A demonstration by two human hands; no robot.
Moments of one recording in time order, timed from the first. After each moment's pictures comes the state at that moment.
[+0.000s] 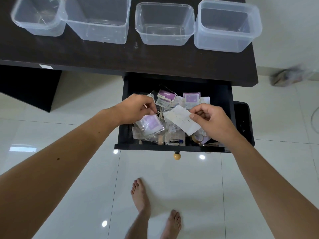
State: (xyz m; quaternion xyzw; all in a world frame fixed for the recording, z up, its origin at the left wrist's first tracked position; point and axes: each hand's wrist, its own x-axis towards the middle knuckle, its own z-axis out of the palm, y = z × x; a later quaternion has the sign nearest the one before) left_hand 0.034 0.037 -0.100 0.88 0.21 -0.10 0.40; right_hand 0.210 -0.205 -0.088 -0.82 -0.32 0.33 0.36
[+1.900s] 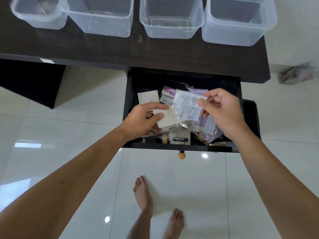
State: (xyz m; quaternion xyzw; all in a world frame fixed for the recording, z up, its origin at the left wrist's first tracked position) left_hand 0.009 -0.013 -0.117 0.69 0.33 0.00 0.64; right_hand 0.216 -0.189 -0.087 -0.79 -0.25 0.29 0.48
